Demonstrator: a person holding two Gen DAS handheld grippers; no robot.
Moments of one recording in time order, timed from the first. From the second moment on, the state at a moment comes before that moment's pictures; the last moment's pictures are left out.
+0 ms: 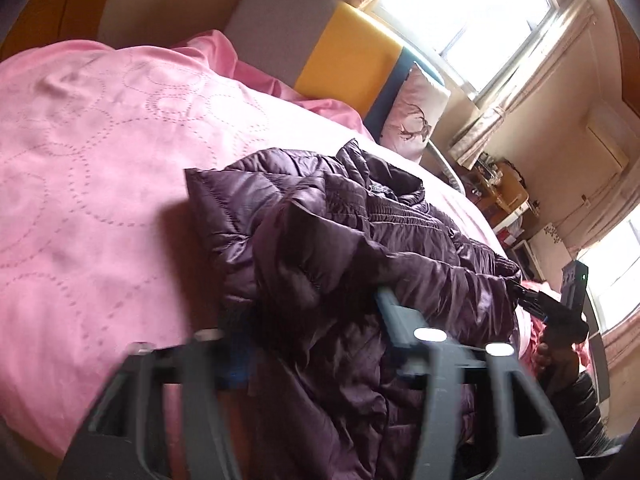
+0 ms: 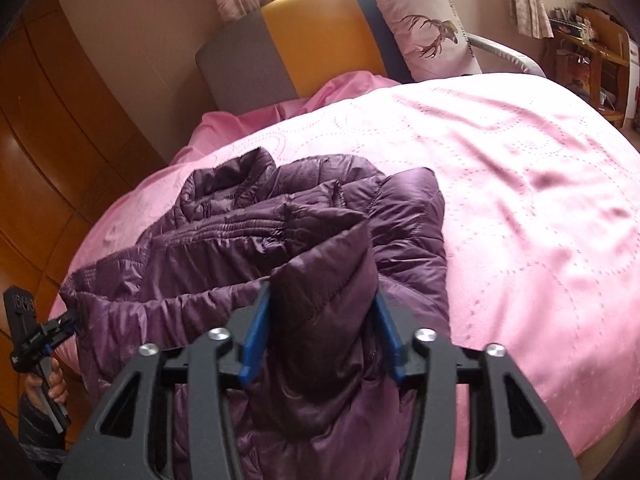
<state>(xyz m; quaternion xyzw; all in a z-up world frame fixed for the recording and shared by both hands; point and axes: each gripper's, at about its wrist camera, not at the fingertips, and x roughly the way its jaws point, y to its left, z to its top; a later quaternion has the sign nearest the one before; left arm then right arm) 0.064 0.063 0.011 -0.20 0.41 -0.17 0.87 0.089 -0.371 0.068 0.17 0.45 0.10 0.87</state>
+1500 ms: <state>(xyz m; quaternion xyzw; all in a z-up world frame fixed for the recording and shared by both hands) 0.205 0.038 -0.044 -0.10 0.44 -0.02 0.89 0.240 -0.362 0.001 0.13 0.45 -0.06 0.88</state>
